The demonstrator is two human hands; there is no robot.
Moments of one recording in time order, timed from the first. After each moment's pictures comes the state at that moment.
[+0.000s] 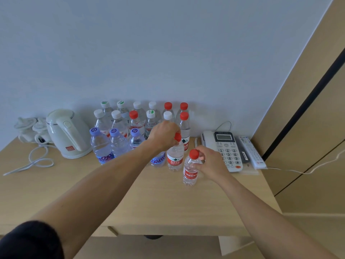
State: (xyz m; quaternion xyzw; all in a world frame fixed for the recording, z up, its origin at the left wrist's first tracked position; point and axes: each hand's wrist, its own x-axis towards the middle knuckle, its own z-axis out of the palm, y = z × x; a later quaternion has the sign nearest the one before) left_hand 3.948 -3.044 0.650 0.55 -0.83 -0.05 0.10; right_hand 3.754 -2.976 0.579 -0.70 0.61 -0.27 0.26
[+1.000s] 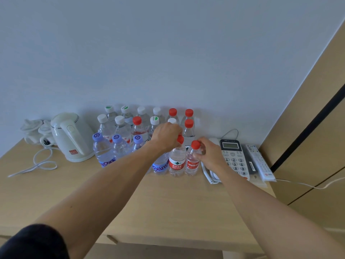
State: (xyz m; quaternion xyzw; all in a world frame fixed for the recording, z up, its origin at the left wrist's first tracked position) left_hand 3.948 -3.078 0.651 0.58 -0.82 -0.02 0.06; right_hand 3.761 -3.042 0.585 -0.67 0.62 -0.31 0.27
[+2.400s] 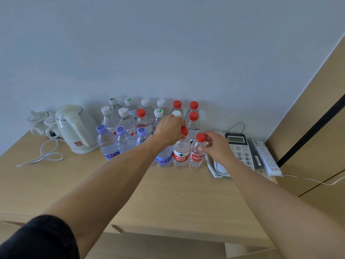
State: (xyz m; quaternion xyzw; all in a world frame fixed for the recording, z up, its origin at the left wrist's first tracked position) left_hand 3.951 -3.080 0.645 0.58 -0.81 -0.04 0.11; right_hand 3.752 -3.051 0.583 -0.66 0.62 -0.31 0.29
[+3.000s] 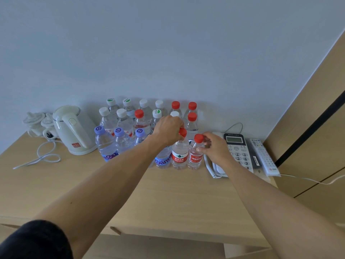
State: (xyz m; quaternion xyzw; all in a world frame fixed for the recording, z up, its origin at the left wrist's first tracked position) left_hand 3.950 -3.079 0.648 0.58 -0.81 -0.05 0.09; right_hand 3.754 -3.050 0.579 -0.65 0.62 -0.32 0.30
